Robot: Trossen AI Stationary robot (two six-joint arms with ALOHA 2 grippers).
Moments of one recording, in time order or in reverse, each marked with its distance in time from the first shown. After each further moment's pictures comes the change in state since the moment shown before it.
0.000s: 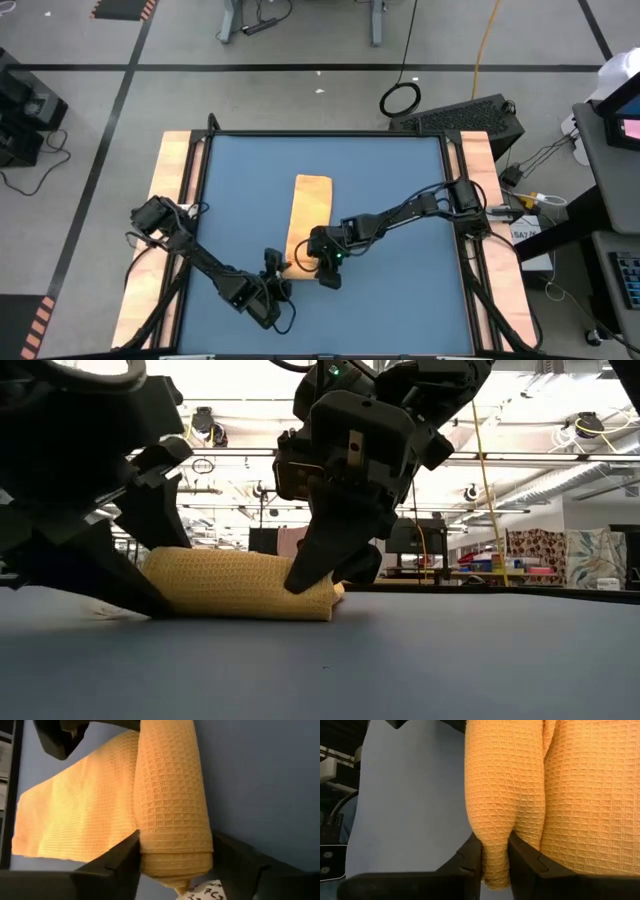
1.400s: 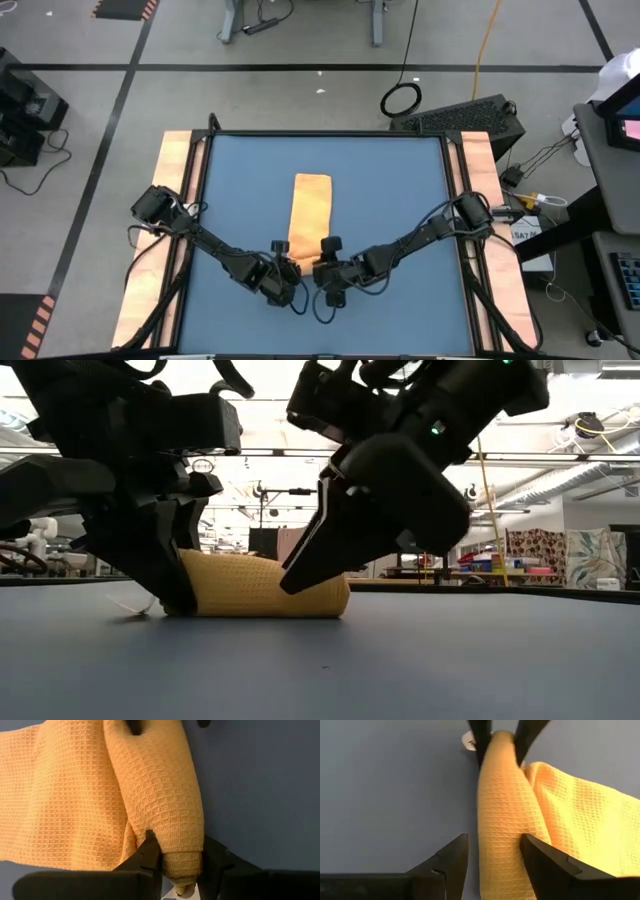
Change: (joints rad) left arm 0.158 -0.010 0.004 0.000 0.352 -0.078; right arm 0.228 -0.035 -0.001 0.064 0.754 -0.355
